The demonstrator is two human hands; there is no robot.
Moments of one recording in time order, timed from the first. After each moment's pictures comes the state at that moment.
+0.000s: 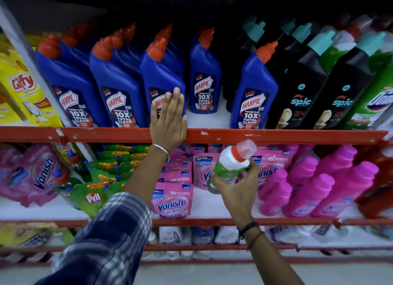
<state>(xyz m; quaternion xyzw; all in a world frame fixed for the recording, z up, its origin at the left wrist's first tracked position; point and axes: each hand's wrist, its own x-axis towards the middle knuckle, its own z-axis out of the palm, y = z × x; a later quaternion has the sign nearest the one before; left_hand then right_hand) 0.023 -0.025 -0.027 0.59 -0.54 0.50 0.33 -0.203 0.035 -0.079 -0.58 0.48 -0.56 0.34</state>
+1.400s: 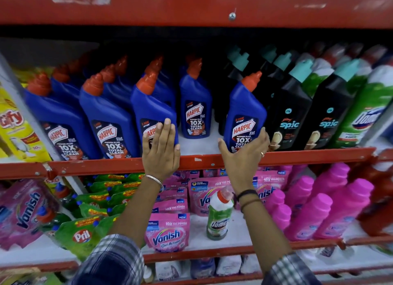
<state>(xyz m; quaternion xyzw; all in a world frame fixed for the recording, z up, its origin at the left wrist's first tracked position) 0.024 -0.028 -0.031 0.57 -0.53 0.53 0.34 -0.178 -0.059 0.004 -0.59 0.53 -0.59 0.15</state>
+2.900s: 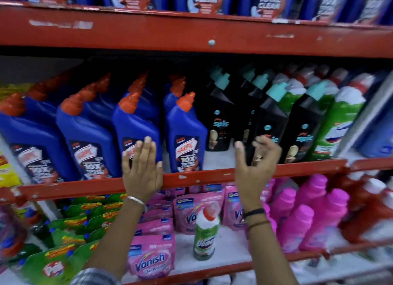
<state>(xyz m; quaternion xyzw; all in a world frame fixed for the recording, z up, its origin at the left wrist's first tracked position) 0.028 -0.030 -0.036 0.57 -0.52 0.53 0.36 -0.220 -0.051 0.038 -0.51 0.39 -0.76 0.10</state>
